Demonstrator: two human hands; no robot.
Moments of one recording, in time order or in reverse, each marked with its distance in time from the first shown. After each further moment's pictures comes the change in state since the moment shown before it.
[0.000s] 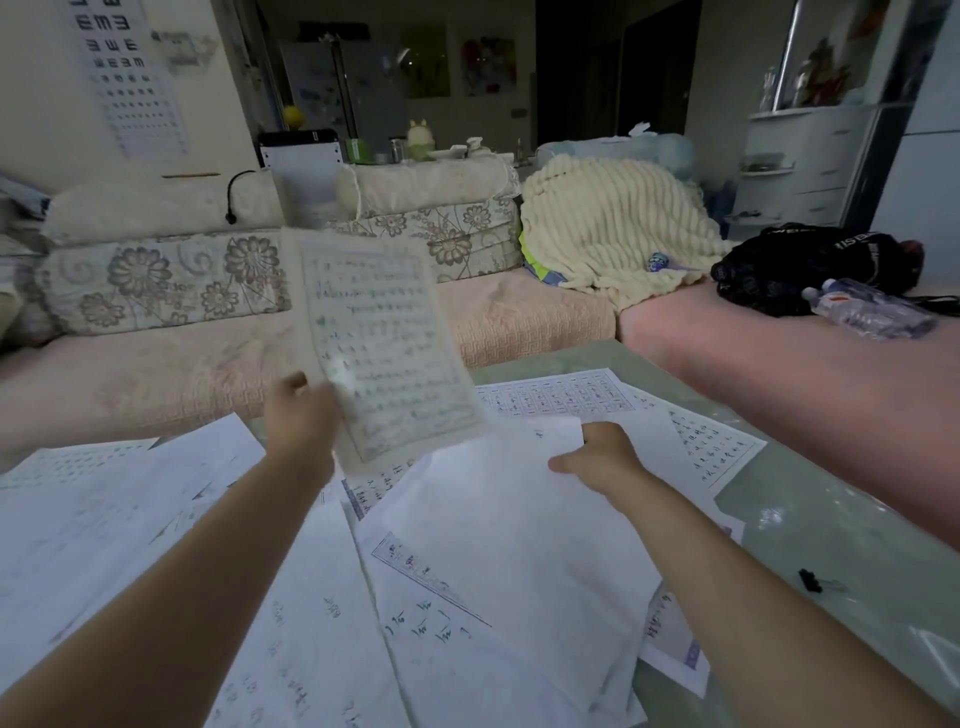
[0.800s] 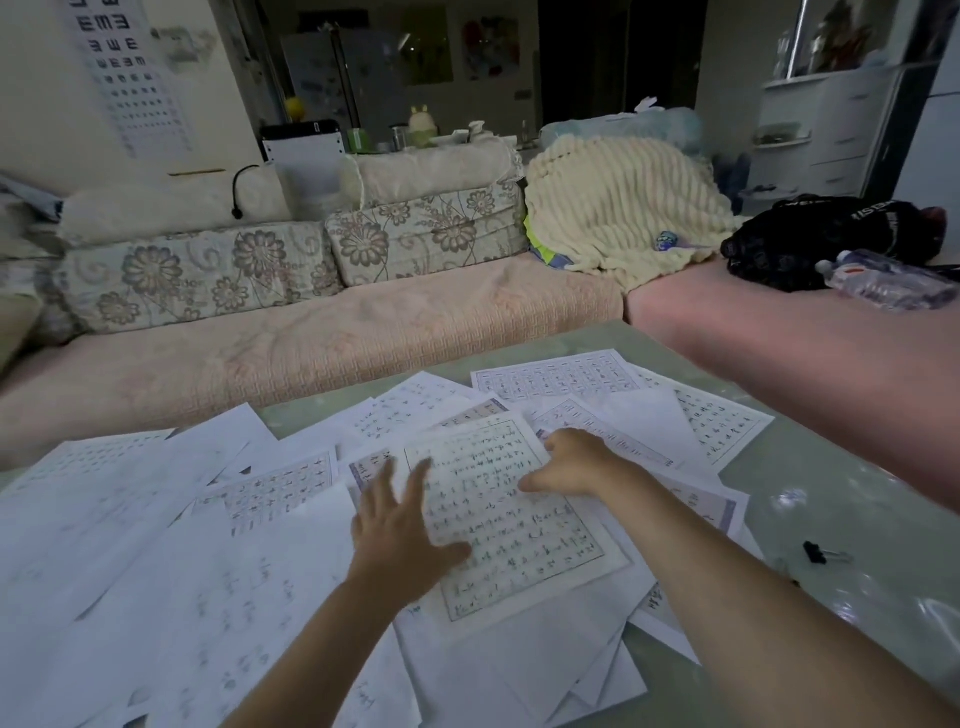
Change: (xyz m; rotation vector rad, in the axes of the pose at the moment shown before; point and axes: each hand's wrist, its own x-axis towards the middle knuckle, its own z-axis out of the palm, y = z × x) left_hand -0.096 -0.108 0.003 1.040 -0.558 0.356; right_hand -0.006 0.002 0.024 -0.514 -0.249 -0.067
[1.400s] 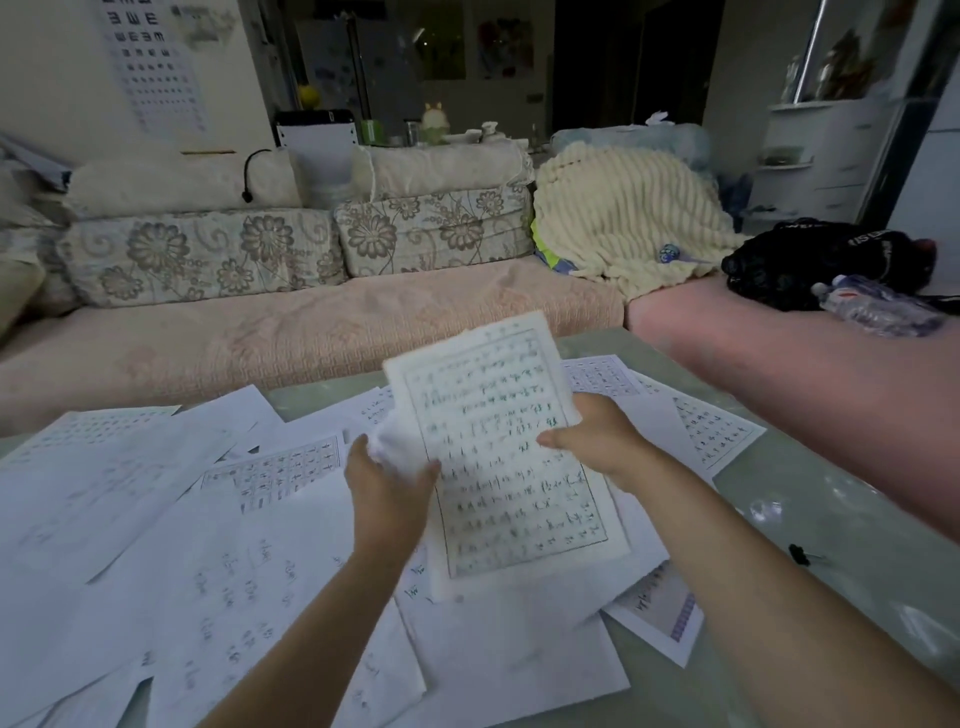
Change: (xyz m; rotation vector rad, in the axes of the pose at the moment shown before) left_hand 0.008 0.000 -0.014 -0.895 0.300 -0.298; right_hand -0.032 -0.012 -0.029 0.559 0.133 -0.112
